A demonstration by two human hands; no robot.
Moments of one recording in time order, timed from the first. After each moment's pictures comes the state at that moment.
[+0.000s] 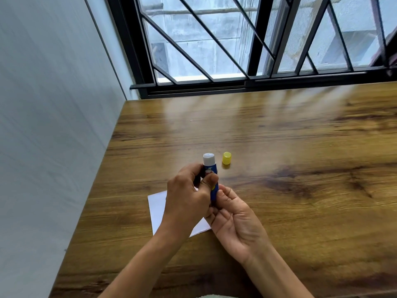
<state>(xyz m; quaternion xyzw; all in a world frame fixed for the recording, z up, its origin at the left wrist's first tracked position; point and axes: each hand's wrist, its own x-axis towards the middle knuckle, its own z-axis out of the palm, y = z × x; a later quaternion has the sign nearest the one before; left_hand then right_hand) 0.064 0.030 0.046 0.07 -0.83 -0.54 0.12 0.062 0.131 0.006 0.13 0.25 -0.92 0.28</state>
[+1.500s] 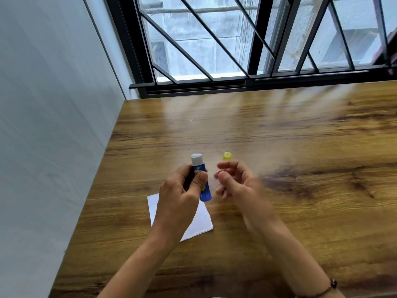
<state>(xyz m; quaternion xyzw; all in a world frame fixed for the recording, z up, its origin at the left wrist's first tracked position) 0.067 0.018 0.037 0.08 -0.79 -0.60 0.11 0.025 0.149 0.014 -0.05 0.69 -0.72 0.10</state>
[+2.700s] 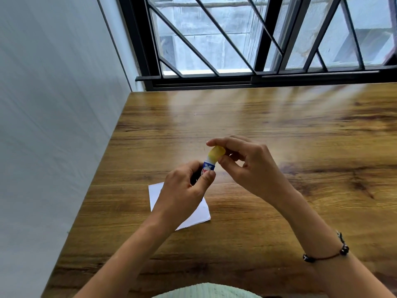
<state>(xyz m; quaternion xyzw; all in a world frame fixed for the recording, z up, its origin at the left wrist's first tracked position) 0.069 0.017 0.042 0.00 -0.87 -0.48 0.08 0.004 0.159 0.057 -0.35 0.81 -0.46 -0.07</state>
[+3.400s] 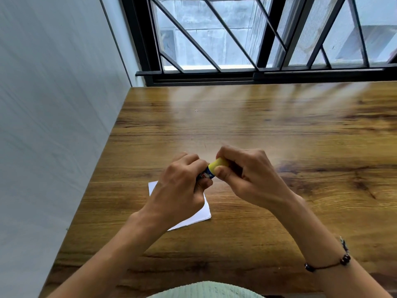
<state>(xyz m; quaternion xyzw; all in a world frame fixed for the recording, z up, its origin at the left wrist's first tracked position) 0.067 0.008 0.051 -0.12 -0.95 -0.26 0.14 0.013 0.162 0.055 -0.39 0.82 -0.41 -0.06</state>
